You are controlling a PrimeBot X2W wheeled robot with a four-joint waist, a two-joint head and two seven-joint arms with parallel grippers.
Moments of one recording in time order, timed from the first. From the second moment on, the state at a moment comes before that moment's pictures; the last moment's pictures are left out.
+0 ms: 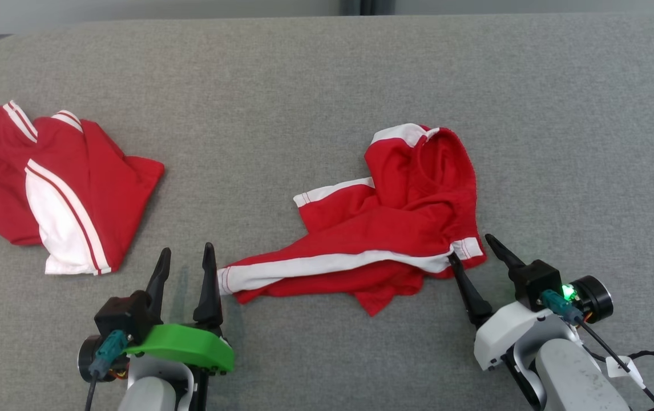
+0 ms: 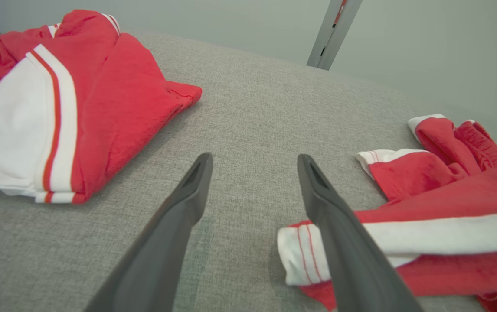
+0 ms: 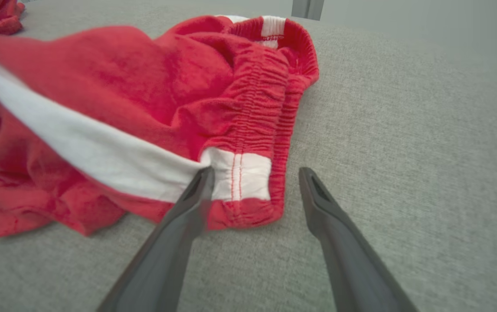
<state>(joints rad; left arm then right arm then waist) -0.16 0.05 -0.18 0.34 -0.37 -0.05 -0.26 -0.28 -0.08 0.19 0.49 0.04 0.13 -0.26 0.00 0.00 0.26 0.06</state>
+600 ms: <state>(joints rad) -0.17 0.05 -0.19 0.34 -0.37 -0.05 -0.26 -0.27 -0.09 0.19 0.46 0.05 0.13 -0.26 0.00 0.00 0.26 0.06</state>
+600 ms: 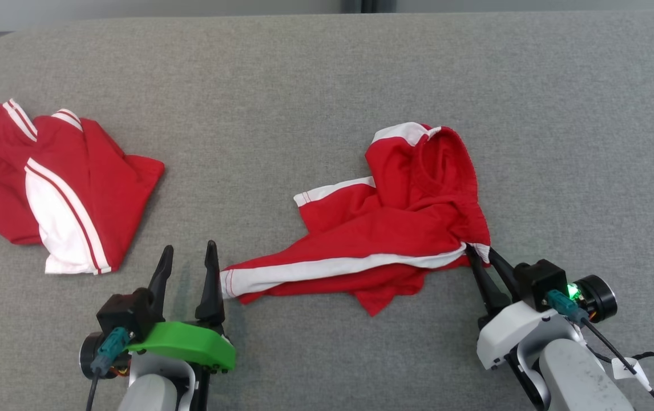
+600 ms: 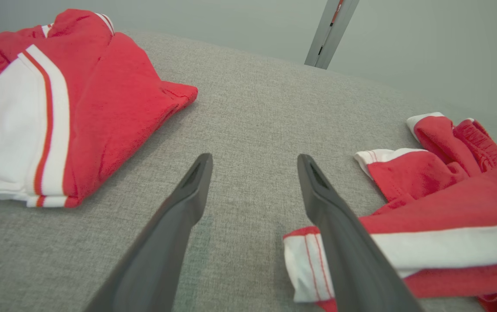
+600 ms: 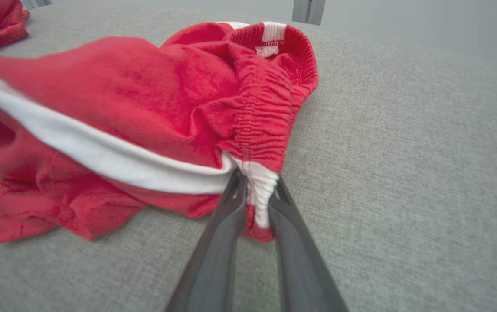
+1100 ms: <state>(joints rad) -0.11 0.05 -0.25 0.37 -0.36 -0.09 -0.26 -0.20 -0.08 0.10 0.45 0.05 0.13 -0.26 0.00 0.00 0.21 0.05</state>
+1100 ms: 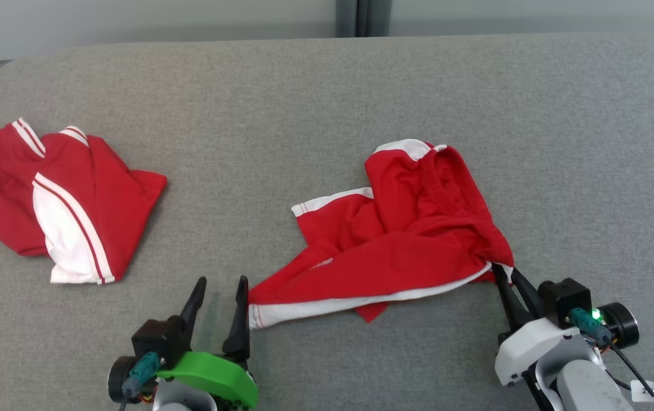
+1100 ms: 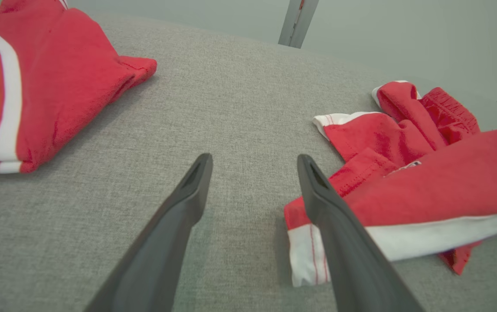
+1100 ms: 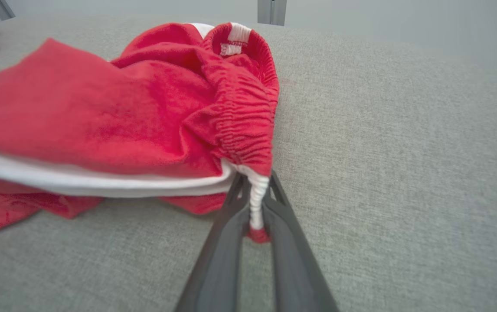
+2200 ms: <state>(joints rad) -0.05 0.05 -0.46 0.49 -0.41 -0.13 -0.26 -0.14 -0.05 -0.01 0.47 0.02 0.13 -0.26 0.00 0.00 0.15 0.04</state>
